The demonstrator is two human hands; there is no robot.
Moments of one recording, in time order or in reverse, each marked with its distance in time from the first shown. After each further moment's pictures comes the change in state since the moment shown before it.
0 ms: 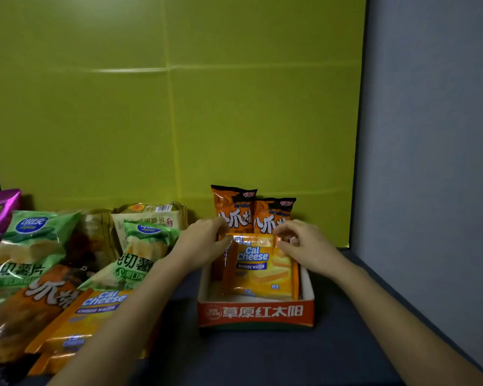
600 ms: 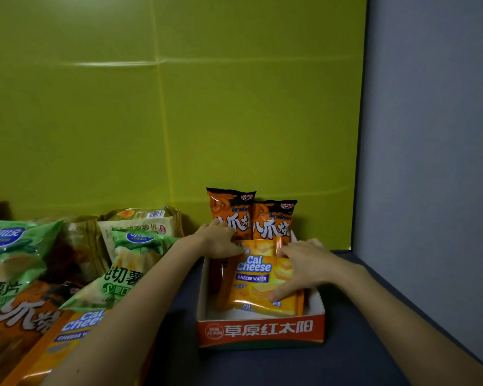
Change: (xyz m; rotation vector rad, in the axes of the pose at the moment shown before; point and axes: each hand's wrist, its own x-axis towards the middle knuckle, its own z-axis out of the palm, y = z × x) left_hand 0.066 -0.012 0.029 0.334 -0.502 -0.019; right_hand 0.012 -0.007 0.005 -0.604 -0.424 0.125
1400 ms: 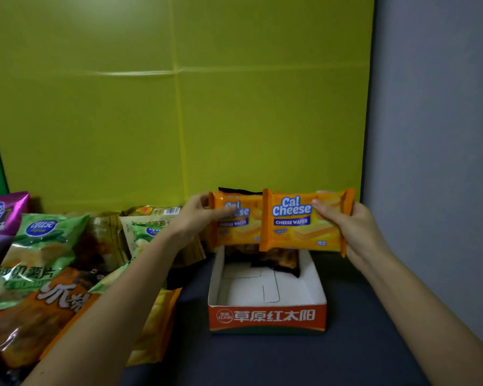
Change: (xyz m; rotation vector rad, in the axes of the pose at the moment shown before) left_hand -0.055 -0.024 -0.025 -1.375 0.442 0.108; right_hand -0.027 0.024 -0.025 1.719 0.664 -0.090
